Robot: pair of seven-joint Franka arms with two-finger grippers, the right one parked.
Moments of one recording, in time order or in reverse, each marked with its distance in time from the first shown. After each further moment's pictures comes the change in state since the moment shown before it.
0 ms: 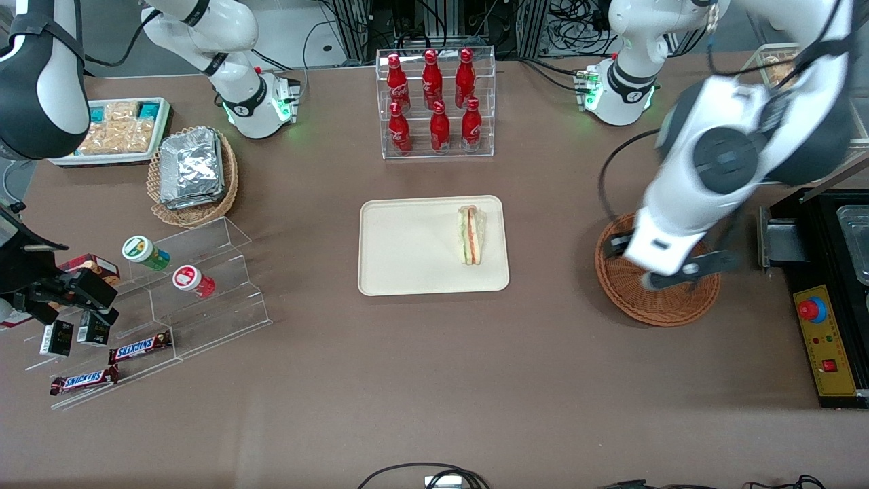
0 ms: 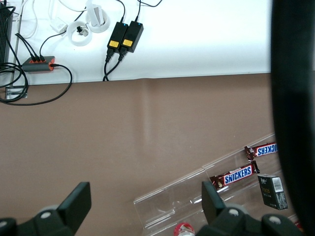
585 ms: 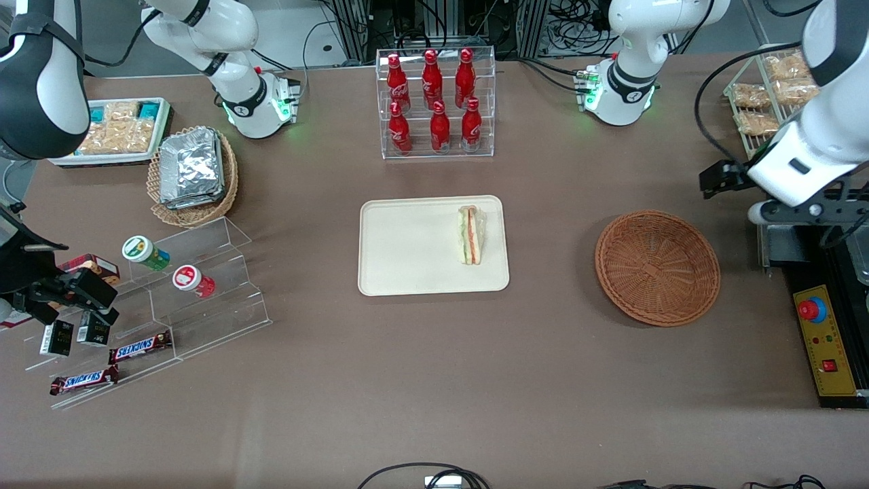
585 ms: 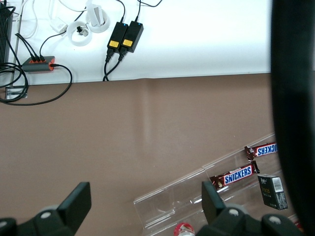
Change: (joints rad) arm 0.001 -0.183 0.216 -0.001 -0.094 -0.157 0.556
